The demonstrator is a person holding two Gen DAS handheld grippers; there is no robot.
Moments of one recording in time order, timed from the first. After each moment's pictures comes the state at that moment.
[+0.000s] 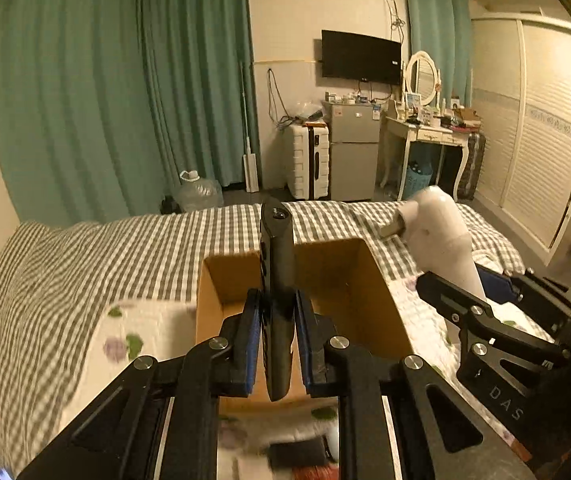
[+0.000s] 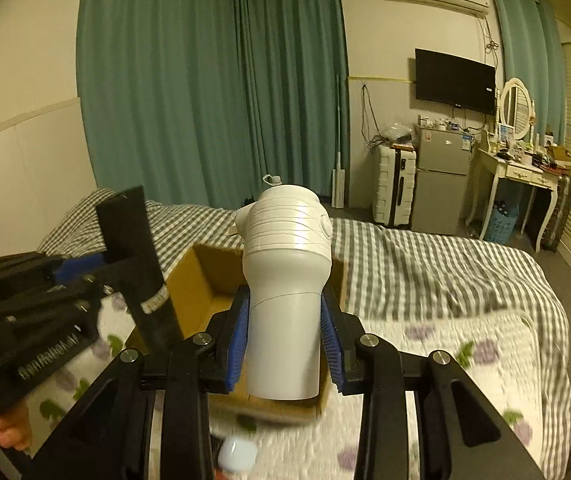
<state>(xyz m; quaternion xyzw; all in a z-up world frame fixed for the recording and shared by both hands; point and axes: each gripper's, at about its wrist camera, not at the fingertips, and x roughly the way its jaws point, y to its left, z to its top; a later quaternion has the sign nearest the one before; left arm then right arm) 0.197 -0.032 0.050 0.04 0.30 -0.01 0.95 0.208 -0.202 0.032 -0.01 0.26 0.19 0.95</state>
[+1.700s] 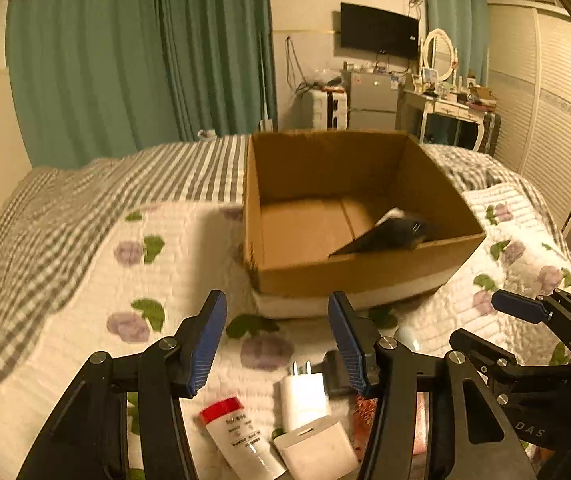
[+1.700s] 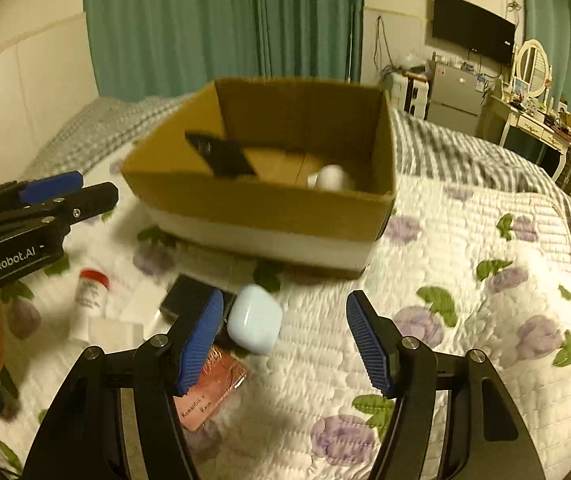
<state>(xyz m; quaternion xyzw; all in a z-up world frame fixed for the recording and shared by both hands) 0.135 0.027 -0.068 0.03 0.34 0.02 0.94 0.144 -0.177 -0.103 -0.06 0.38 0.19 0.90</state>
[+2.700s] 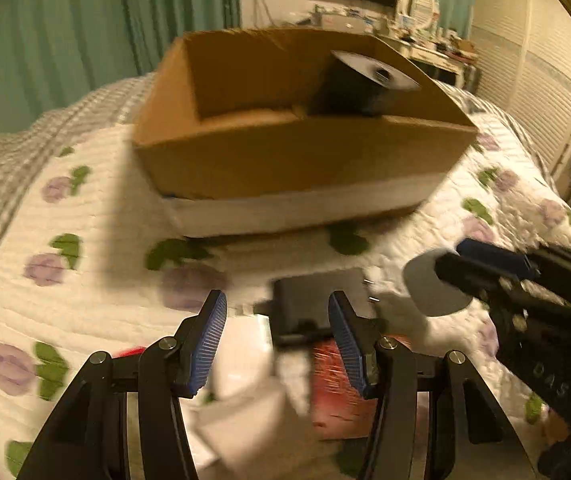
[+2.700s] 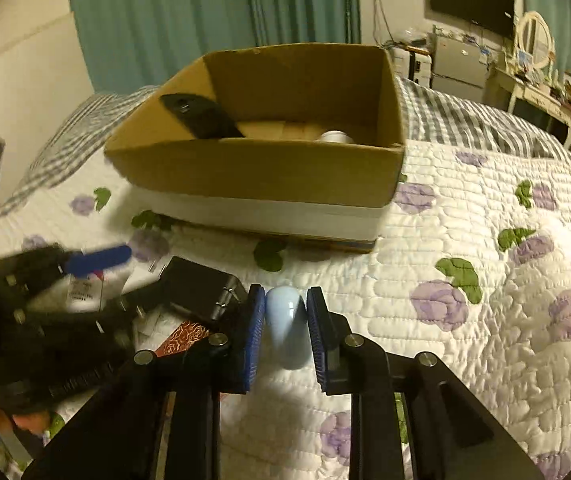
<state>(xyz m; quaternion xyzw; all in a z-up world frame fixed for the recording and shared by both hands) 0.145 -0.007 -0.135 0.03 0.44 -0.05 0.90 0.152 -0.186 -0.122 -0.02 0.41 0.20 0.89</state>
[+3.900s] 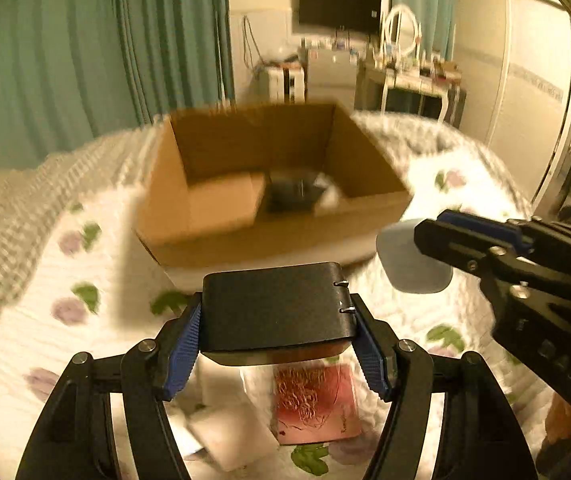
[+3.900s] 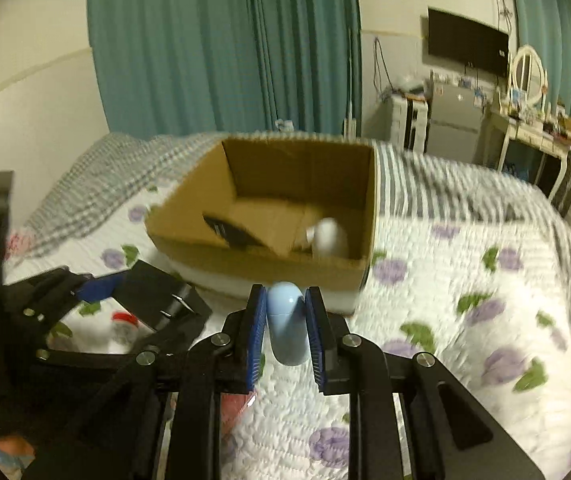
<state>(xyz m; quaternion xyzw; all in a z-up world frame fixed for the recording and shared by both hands) 0.122 -0.032 -0.058 0.04 0.37 -0.05 0.93 0.133 -0.195 -0.034 -0.03 0.33 0.21 0.92</state>
